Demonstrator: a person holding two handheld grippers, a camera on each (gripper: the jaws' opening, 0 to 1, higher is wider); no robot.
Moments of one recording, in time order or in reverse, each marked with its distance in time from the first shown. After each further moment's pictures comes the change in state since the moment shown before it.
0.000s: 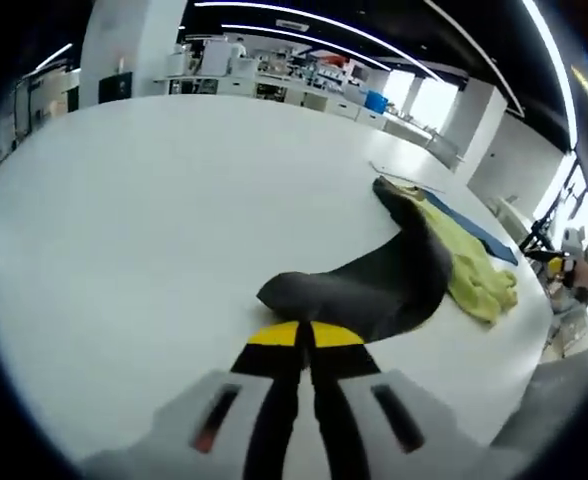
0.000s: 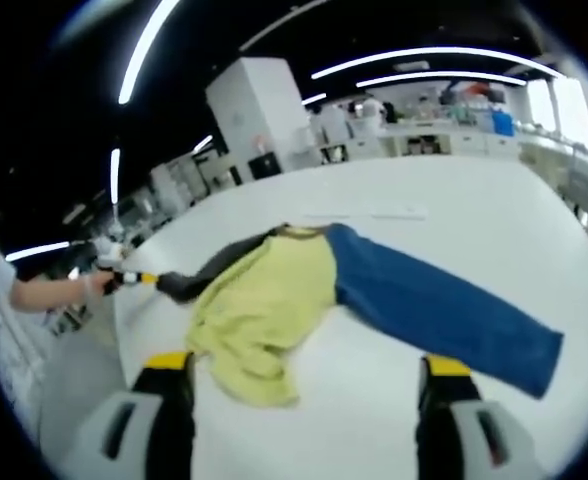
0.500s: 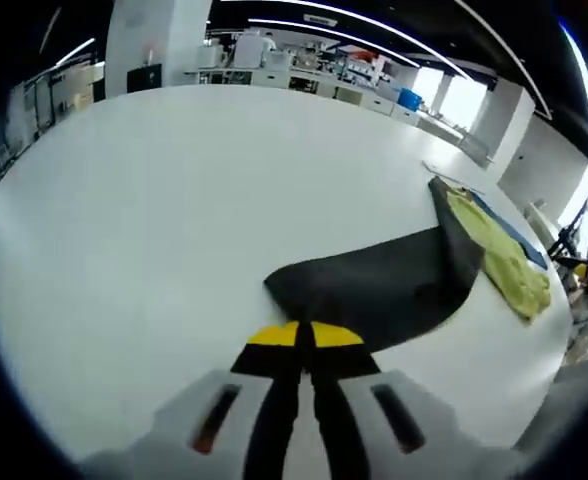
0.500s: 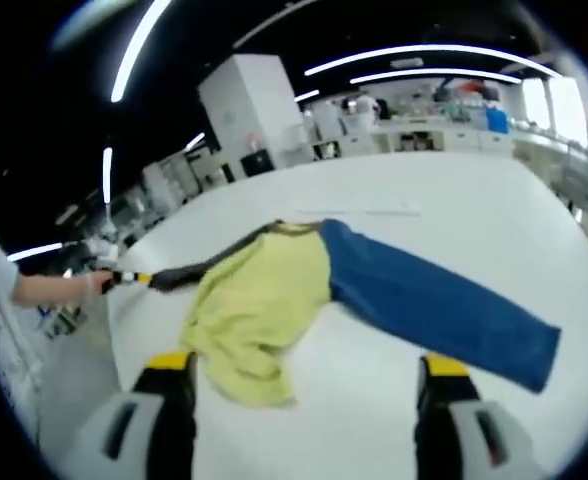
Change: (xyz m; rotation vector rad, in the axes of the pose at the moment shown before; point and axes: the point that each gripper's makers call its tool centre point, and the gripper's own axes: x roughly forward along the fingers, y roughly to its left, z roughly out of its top) left arm 0.015 0.082 0.002 -0.028 0.034 0.094; right arm 0.002 0.000 -0.002 0.026 0.007 -0.042
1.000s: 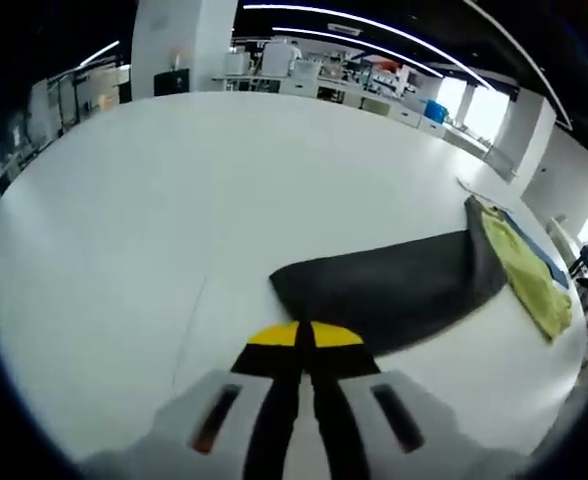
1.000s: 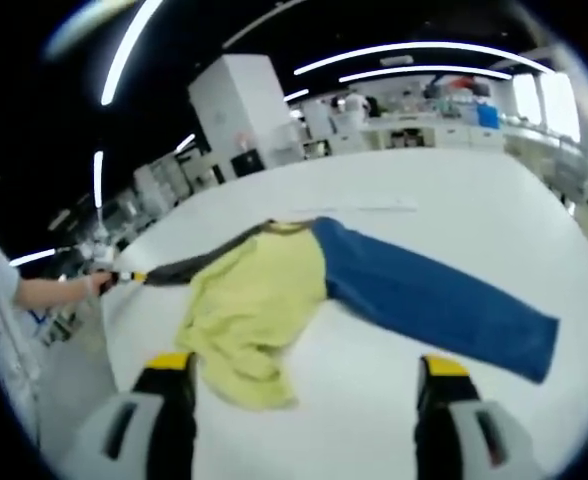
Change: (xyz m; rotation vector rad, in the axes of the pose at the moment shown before) left arm -0.006 0.030 -0.001 -0.058 -0.054 0.115; right arm 0.007 0.003 0.000 0.016 0.006 -0.026
